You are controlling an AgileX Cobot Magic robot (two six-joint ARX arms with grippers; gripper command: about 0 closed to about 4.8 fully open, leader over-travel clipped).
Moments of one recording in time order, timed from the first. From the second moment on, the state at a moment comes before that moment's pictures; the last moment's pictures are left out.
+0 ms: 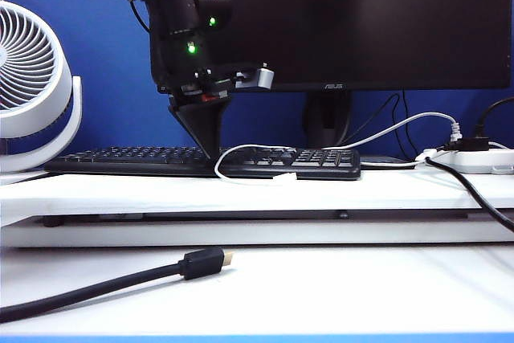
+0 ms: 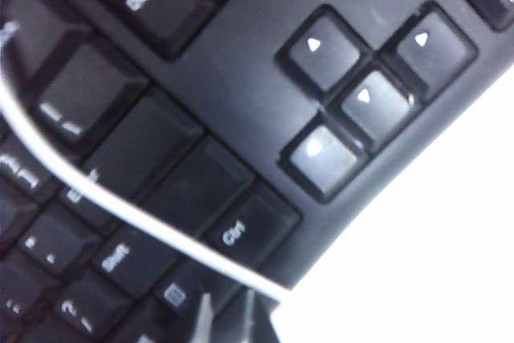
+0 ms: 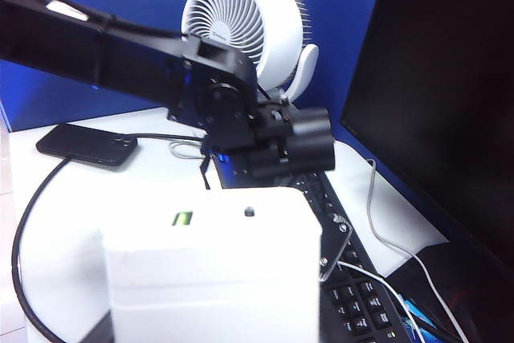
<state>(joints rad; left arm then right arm) -0.50 2.14 1.99 -1.04 0.08 0.60 0.29 1.11 1.43 -0.62 -0.73 -0.37</state>
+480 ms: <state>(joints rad) -0.50 2.13 2.05 -1.24 0.10 -0.10 0.29 1.11 1.43 -0.62 -0.73 -0.37</state>
